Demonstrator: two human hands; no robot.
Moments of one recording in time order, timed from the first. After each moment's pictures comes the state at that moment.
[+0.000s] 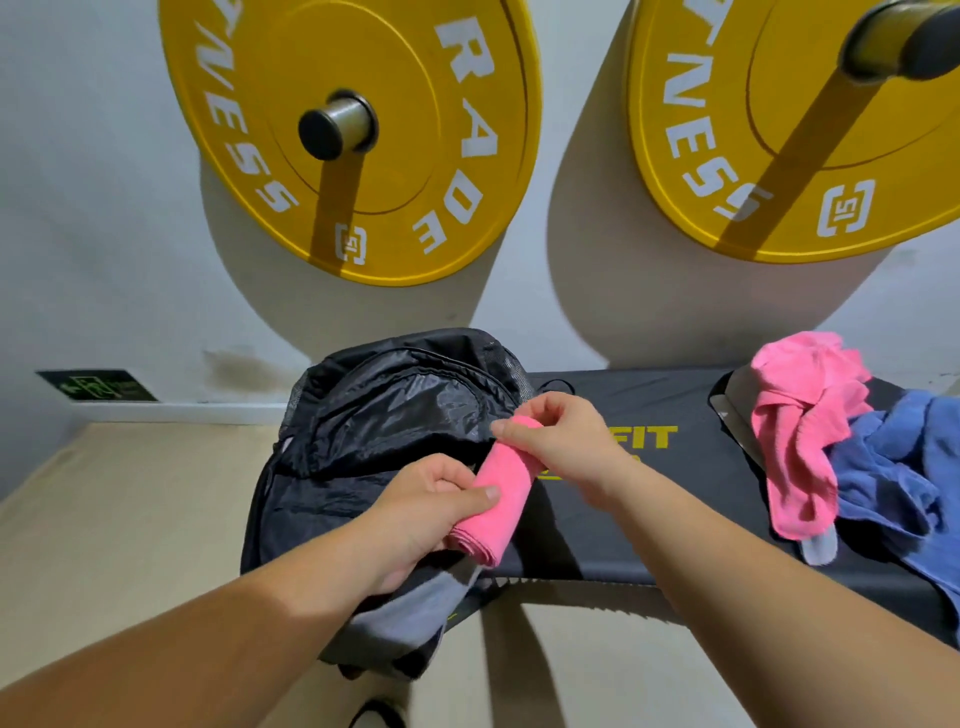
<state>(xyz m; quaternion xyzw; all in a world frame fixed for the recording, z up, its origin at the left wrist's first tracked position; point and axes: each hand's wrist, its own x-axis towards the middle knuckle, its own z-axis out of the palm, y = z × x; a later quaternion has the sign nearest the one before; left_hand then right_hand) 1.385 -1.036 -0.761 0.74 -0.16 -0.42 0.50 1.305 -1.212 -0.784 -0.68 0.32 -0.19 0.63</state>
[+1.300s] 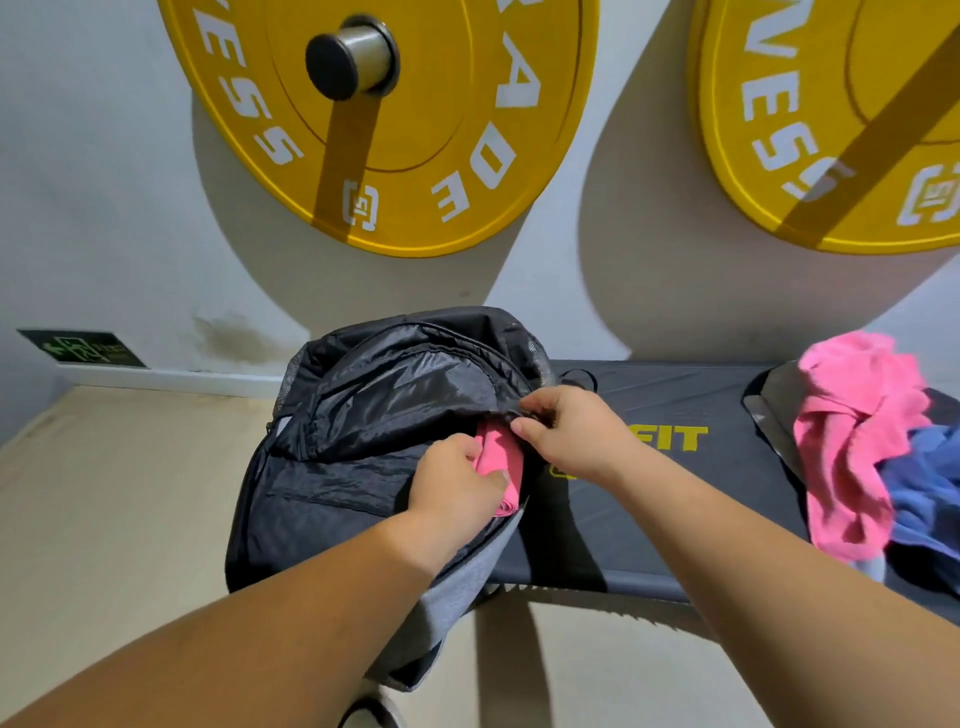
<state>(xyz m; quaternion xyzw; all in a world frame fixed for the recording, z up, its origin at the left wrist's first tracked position) 1.411 -1.081 -0.810 0.88 -0.20 -0.21 0.38 1.340 -1.236 -0.801 -0.88 0.28 -0.07 0.37</state>
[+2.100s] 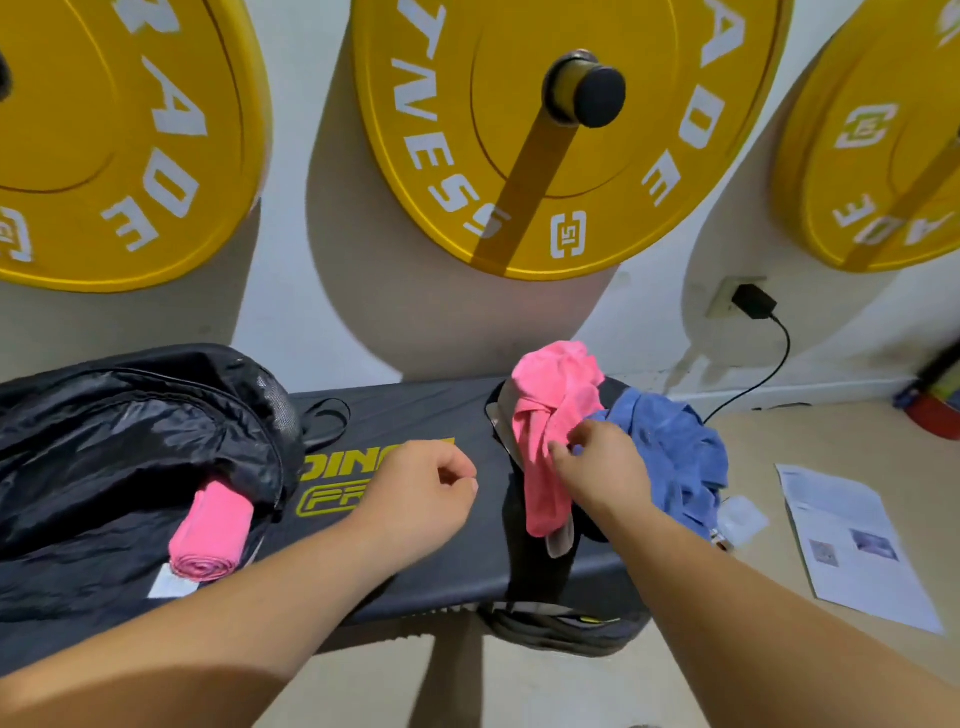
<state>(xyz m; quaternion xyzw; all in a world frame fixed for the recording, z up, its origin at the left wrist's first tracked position) 1.251 -1.223 -0.776 0.78 -0.46 -0.23 0.35 1.093 -1.376 -0.815 -0.78 0.57 -0.18 0.20</state>
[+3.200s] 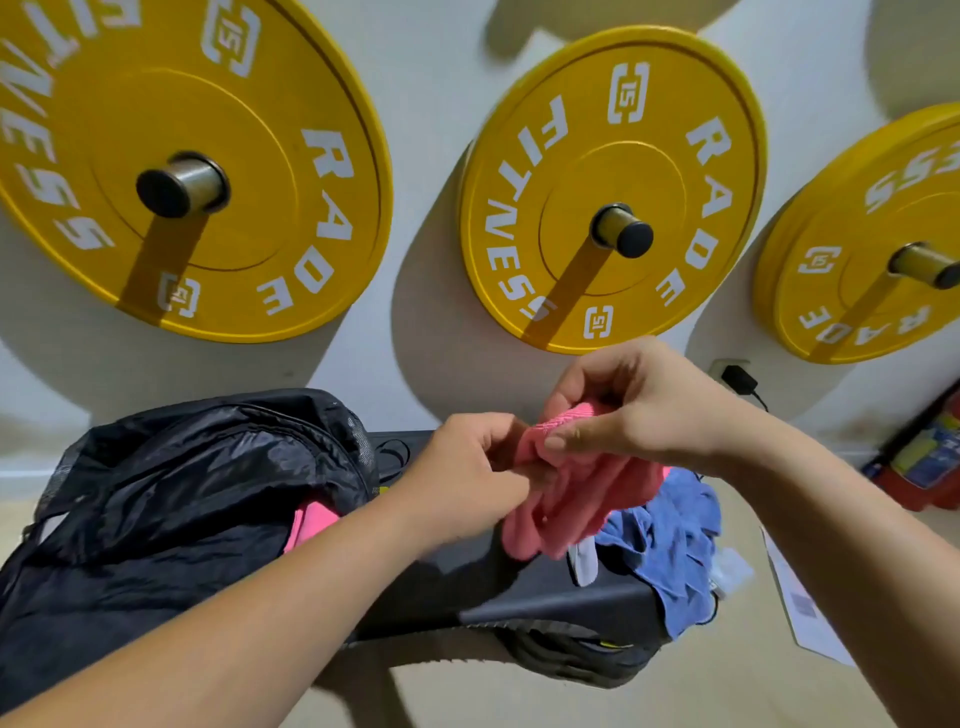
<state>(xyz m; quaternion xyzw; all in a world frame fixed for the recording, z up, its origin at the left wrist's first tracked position) 1.272 -1.140 -0.642 0.61 -0.54 -0.29 0.50 1.118 -1.237 -0.542 -0.87 0.22 -0.14 0.41</state>
